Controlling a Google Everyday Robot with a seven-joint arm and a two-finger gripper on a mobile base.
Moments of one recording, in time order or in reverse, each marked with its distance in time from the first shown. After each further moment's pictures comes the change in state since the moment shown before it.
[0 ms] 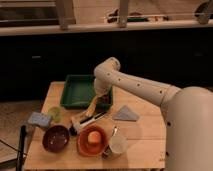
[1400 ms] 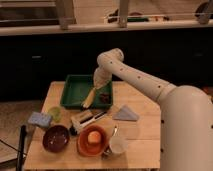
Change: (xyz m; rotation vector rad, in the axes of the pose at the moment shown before) arm 0.020 -0.049 -0.018 0.053 -0.078 0.029
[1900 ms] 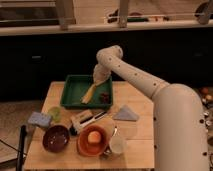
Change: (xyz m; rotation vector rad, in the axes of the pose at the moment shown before) arm 0.012 -0.018 0.003 0.016 0.000 0.036
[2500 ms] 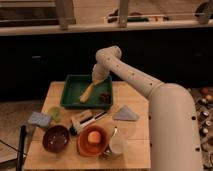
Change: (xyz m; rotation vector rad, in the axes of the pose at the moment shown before) arm -0.005 -0.013 0.016 0.005 -0.023 0.035
